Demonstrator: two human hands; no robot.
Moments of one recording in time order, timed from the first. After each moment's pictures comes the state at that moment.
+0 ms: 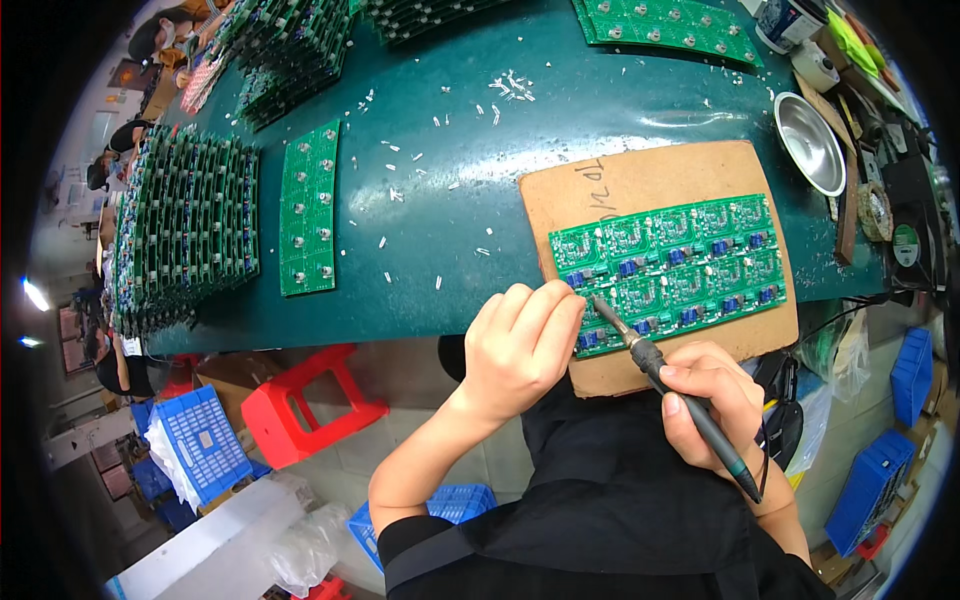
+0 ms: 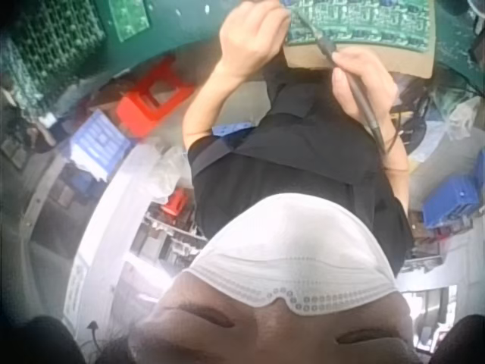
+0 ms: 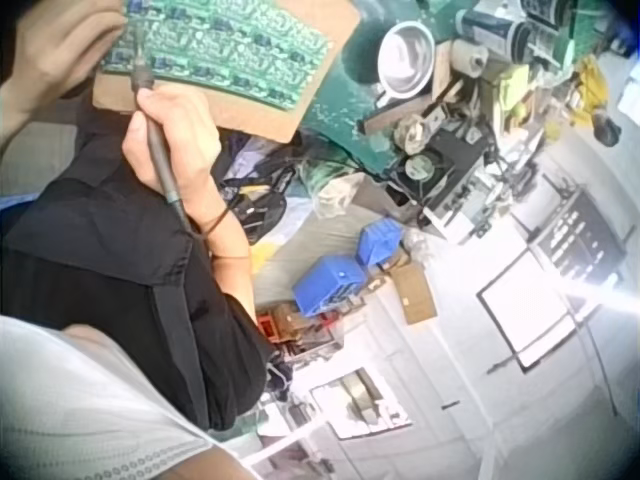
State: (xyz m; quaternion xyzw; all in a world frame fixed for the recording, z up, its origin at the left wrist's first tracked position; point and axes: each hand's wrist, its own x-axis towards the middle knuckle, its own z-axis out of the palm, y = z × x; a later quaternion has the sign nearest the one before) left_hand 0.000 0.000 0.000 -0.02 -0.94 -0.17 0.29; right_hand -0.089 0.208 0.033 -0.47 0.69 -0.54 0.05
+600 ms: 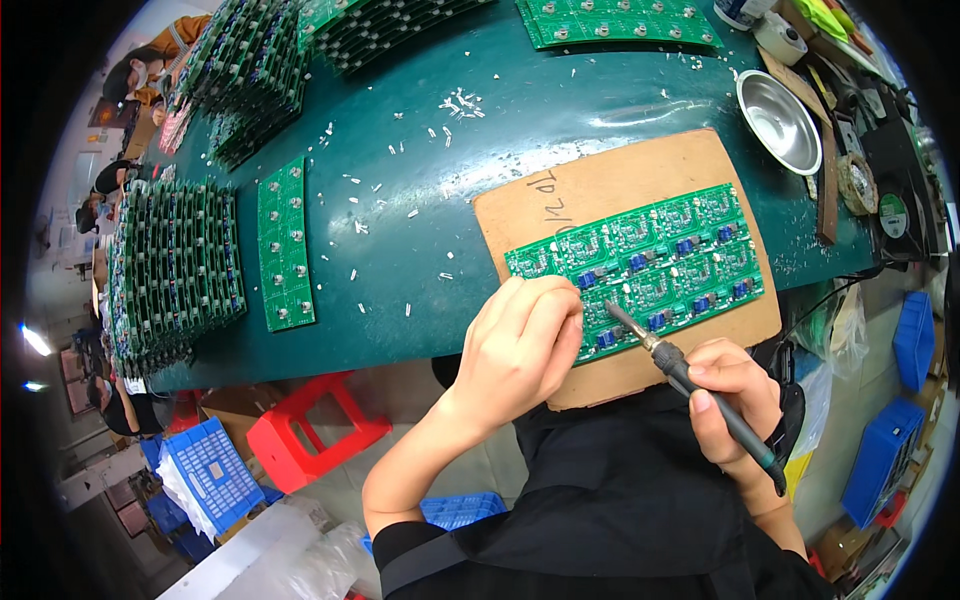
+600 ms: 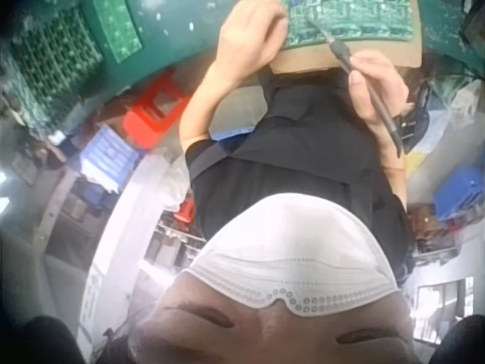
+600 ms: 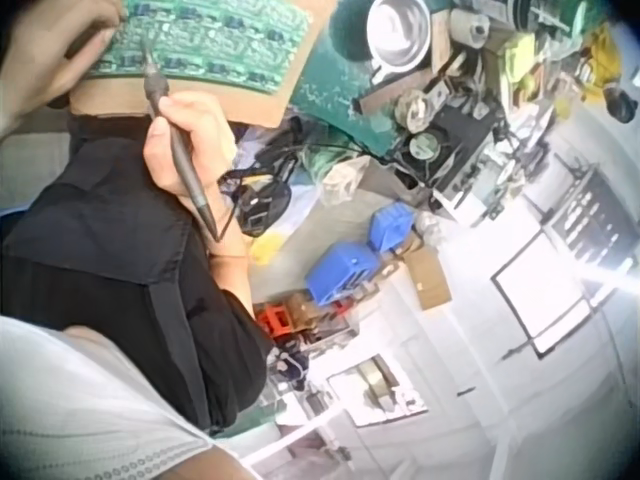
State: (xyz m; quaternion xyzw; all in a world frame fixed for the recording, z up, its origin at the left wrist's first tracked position) left_hand -0.029 0.008 0.010 -0.04 -0.91 -0.34 0.22; right_hand -0.099 0.239 0.028 -0.39 0.70 -0.60 0.05
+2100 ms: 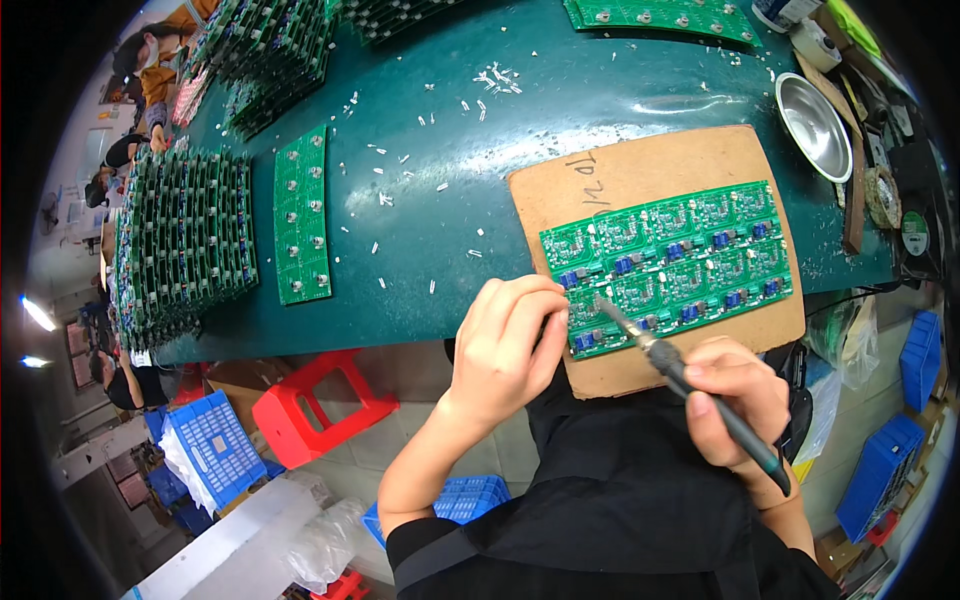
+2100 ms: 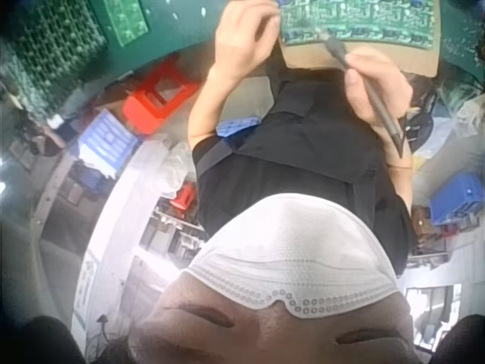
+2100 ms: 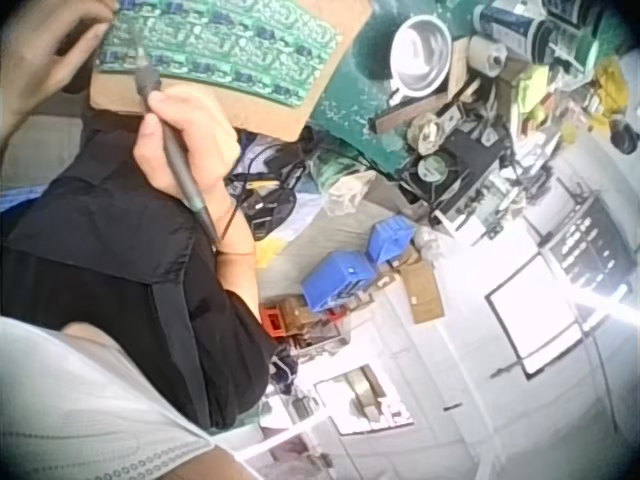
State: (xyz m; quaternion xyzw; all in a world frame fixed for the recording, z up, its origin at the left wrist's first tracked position) left_hand -0.001 -0.005 0.005 0.03 -0.92 -0.31 0.24; right_hand -0.099 0.220 0.036 -0.44 0.68 -0.57 0.10
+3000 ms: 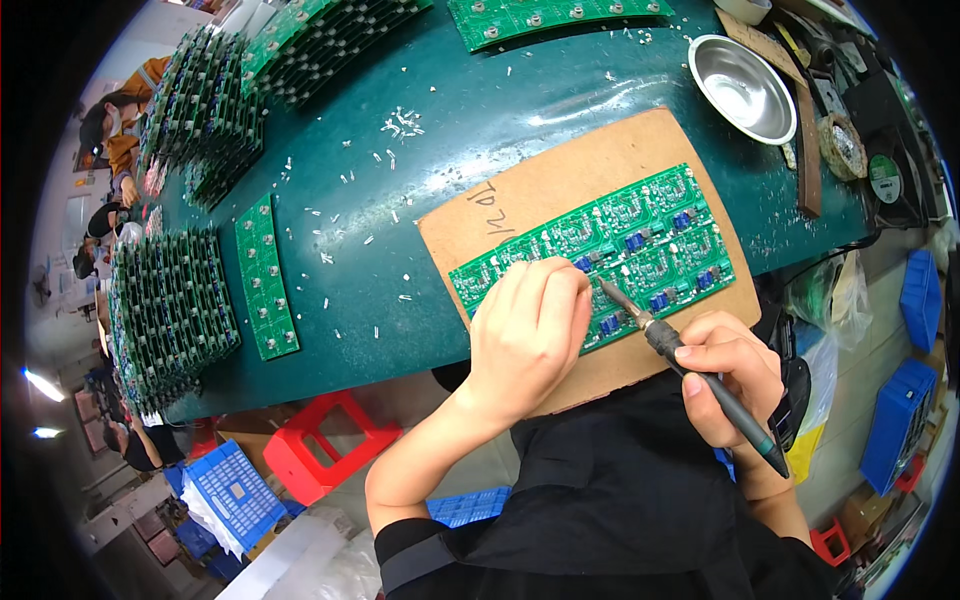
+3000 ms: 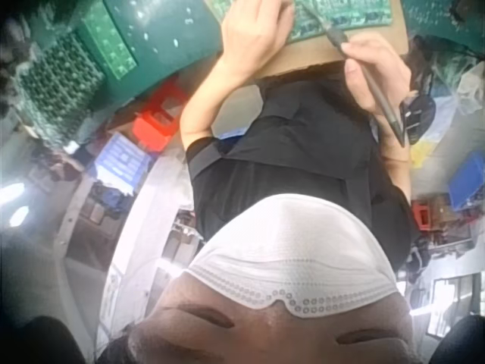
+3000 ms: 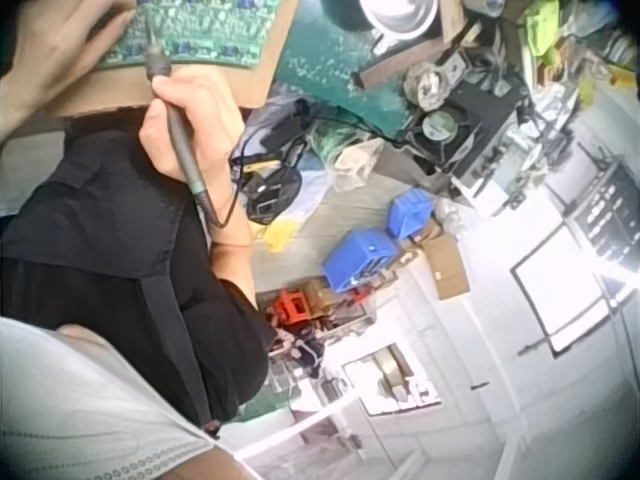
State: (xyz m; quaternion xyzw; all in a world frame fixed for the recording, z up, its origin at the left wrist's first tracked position) left_hand -0.074 0.047 0.007 -0.04 -0.94 -0.25 0.23; right_hand -0.134 0.261 0.030 -0.41 0.71 -0.57 0.04
